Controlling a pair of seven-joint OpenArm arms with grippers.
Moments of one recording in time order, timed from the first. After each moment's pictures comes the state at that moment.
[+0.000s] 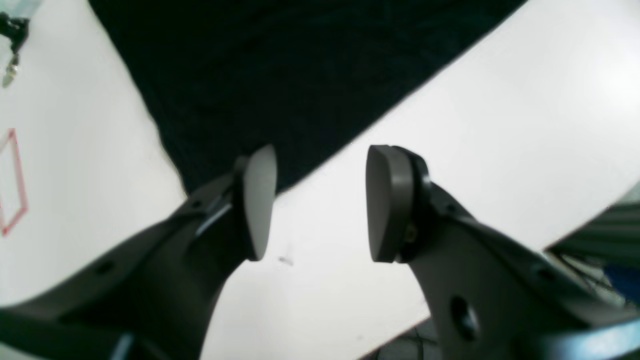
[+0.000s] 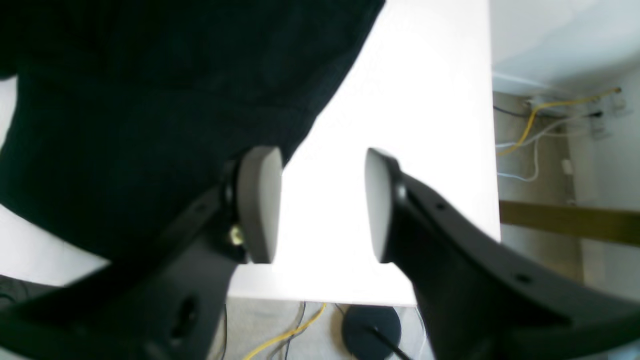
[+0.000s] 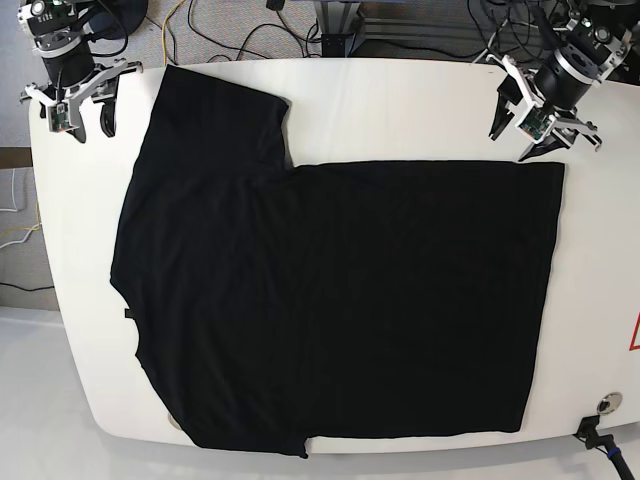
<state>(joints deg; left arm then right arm) 45.0 -32.9 -14.4 124.4 -9.9 -22.9 21.7 -43.9 14.8 39.2 121.3 23.2 27.2 -31.2</state>
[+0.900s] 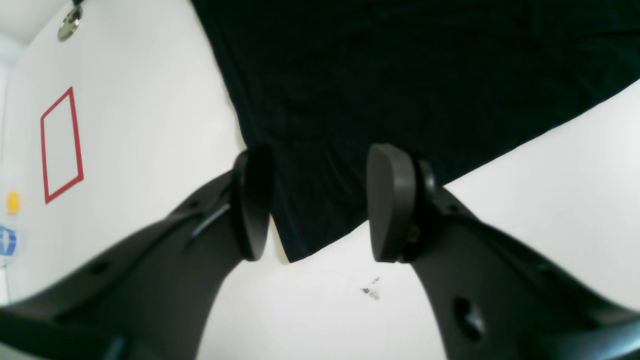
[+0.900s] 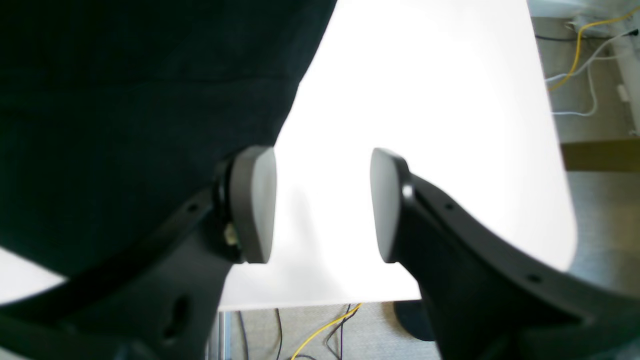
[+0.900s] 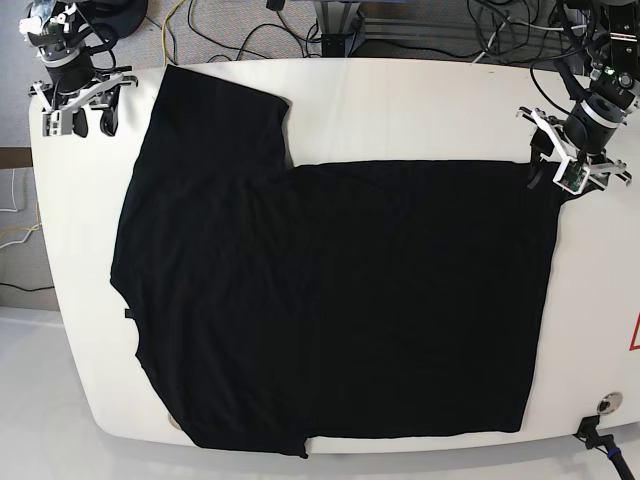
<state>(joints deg) 31.1 -30.3 -20.7 113.6 -13.0 -26.8 25.8 -38.0 14.7 38.5 110.2 29.3 26.1 -34.1</state>
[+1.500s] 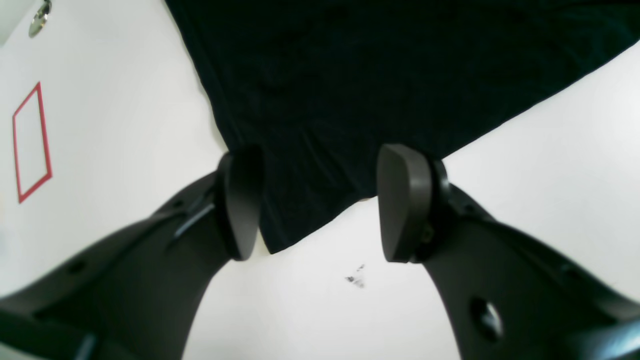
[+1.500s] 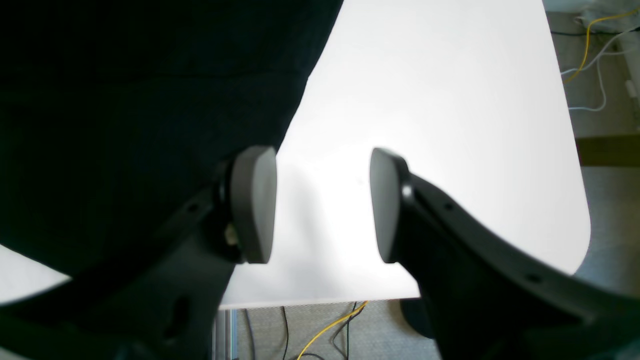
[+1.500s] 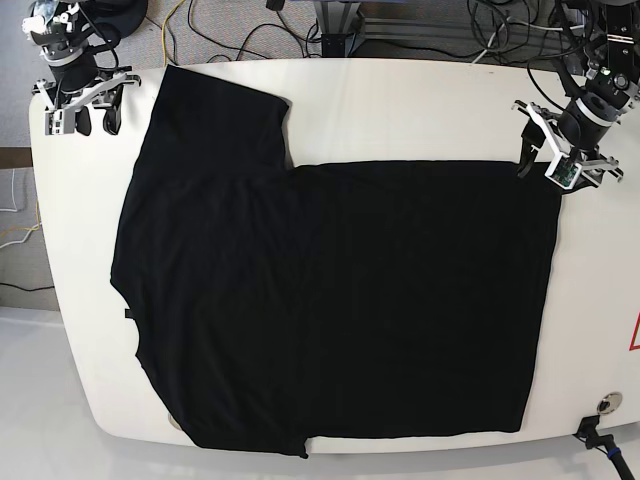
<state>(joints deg) 30.6 -30.6 -18.7 111.9 -12.5 -28.5 26.2 -37.7 13.7 38.4 110.0 29.5 26.2 -34.4</state>
